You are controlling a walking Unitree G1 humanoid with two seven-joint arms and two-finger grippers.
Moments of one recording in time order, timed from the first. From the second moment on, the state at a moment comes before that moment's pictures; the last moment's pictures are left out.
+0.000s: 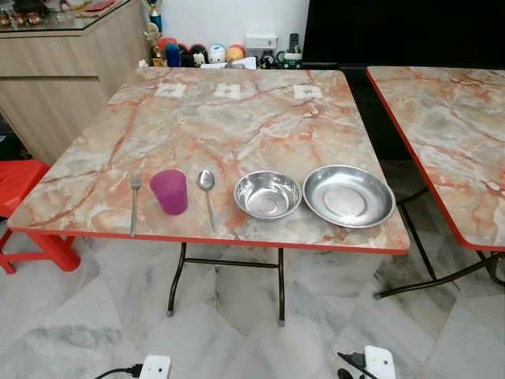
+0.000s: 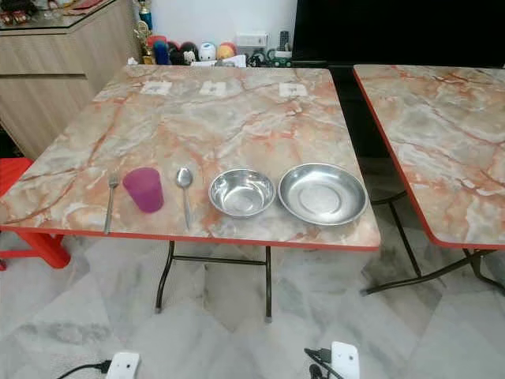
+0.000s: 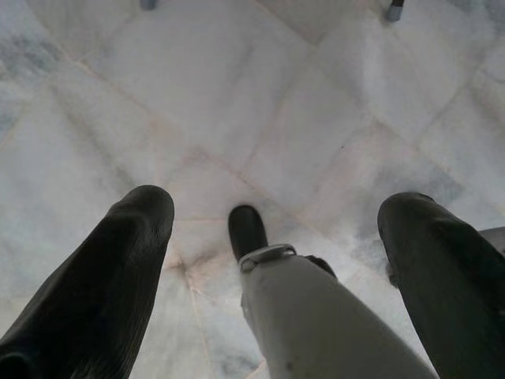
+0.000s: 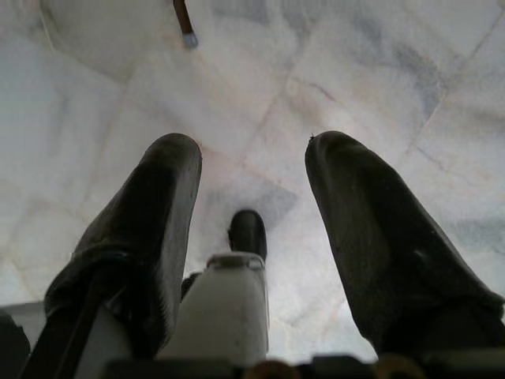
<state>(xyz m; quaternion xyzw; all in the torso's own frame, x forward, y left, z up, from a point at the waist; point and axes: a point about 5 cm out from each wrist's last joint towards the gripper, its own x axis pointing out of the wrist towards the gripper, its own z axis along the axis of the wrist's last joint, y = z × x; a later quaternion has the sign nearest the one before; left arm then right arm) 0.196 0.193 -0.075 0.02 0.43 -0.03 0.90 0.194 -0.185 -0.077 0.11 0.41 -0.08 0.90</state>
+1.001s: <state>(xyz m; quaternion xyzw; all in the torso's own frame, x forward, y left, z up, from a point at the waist) 0.225 0.208 -0.051 0.01 0.33 -0.01 0.94 0.261 -0.200 -0.007 0.10 0.12 -0.09 0.98</state>
